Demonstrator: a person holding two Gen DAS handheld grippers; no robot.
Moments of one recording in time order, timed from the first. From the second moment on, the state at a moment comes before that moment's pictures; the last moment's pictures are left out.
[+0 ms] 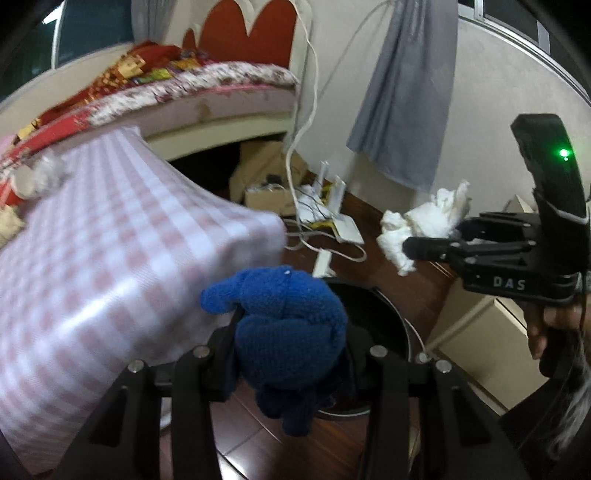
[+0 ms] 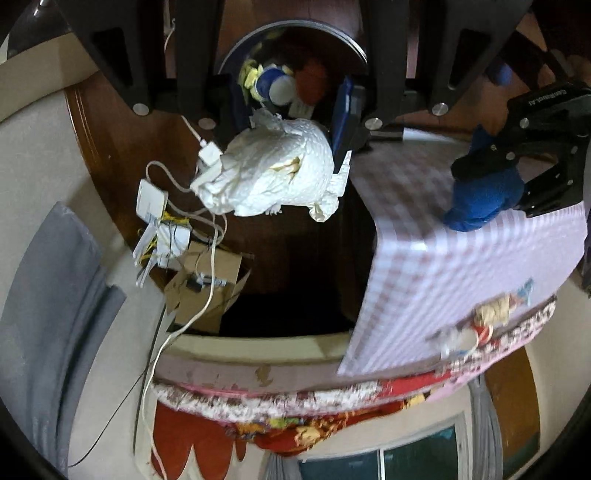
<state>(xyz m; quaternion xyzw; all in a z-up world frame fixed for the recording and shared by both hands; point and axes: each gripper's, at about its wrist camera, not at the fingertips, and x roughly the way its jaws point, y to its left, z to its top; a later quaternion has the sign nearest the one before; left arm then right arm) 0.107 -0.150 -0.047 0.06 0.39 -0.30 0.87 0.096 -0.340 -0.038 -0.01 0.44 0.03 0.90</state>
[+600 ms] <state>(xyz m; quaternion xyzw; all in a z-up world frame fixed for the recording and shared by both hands) 0.123 -0.204 -0.109 0.07 0.47 -0.37 0.80 0.093 -0.365 -0.118 -0.01 0.53 0.05 0.84</state>
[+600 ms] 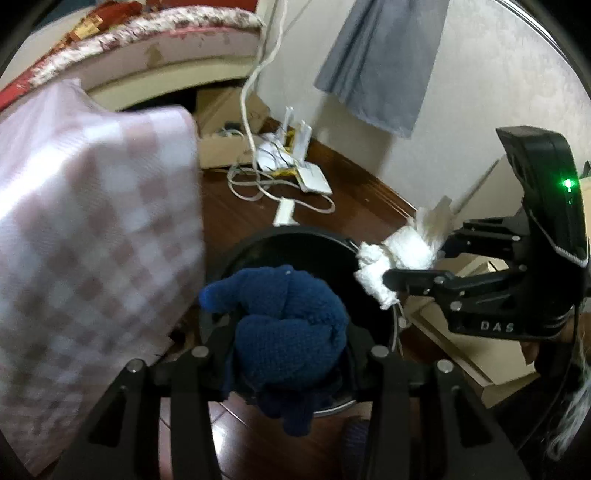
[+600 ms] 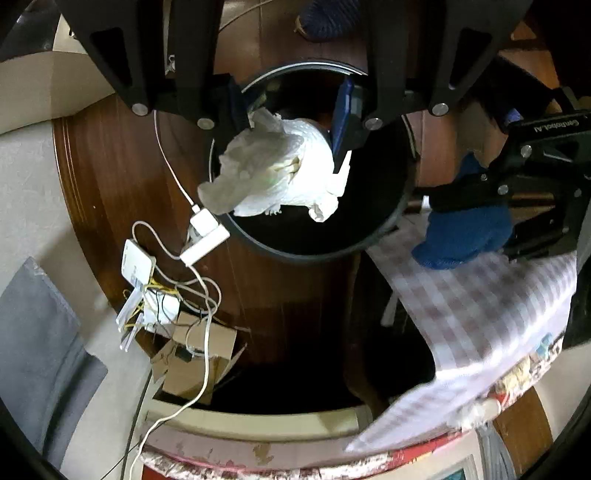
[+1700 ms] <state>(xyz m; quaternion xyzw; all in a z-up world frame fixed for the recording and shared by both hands) 0.124 -0.134 -0.075 0.06 0.42 -0.25 0.87 0.117 -0.345 -0.114 -0.08 0.53 0.00 0.84</state>
